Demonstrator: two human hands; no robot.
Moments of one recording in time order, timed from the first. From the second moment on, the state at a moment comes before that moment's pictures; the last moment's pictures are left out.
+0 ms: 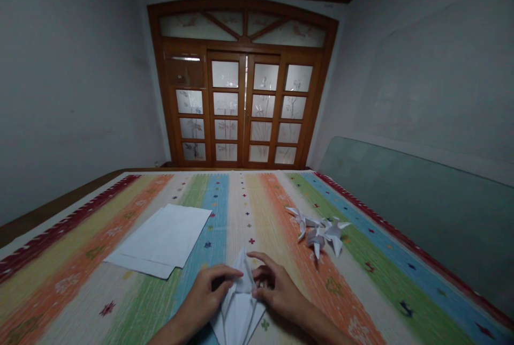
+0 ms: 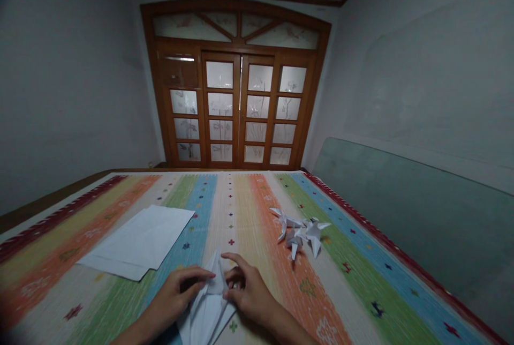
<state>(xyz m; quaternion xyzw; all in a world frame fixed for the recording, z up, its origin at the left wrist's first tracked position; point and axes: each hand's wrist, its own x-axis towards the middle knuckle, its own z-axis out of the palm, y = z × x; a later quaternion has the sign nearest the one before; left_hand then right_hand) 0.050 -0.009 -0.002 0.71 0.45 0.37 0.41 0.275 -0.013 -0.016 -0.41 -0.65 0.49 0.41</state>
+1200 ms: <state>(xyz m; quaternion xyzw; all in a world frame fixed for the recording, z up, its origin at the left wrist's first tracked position) 0.044 -0.027 0.002 0.73 0.45 0.37 0.36 0.269 -0.029 -0.013 -0.46 -0.74 0.28 0.40</state>
